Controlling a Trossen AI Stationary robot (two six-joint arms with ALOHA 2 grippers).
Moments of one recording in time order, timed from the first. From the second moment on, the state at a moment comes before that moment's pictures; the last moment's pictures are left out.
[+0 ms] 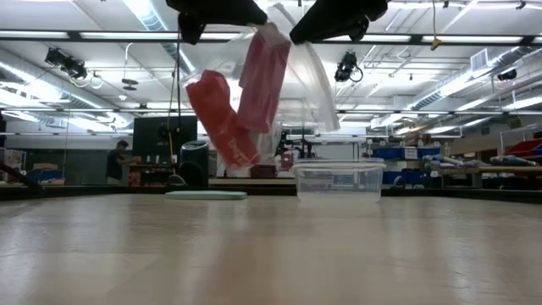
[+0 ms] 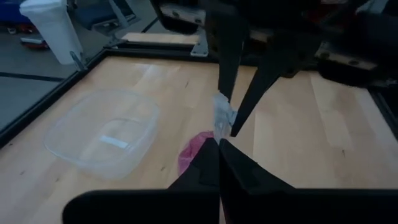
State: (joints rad) left arm -0.39 1.43 0.95 0.06 -0.60 -0.24; right arm 0.37 1.54 1.12 -0.22 0.48 0.17
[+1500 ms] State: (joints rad) left arm -0.50 1.30 0.95 -0.02 -0.85 -0.16; right arm 0.36 1.54 1.11 -0.35 0.45 0.26
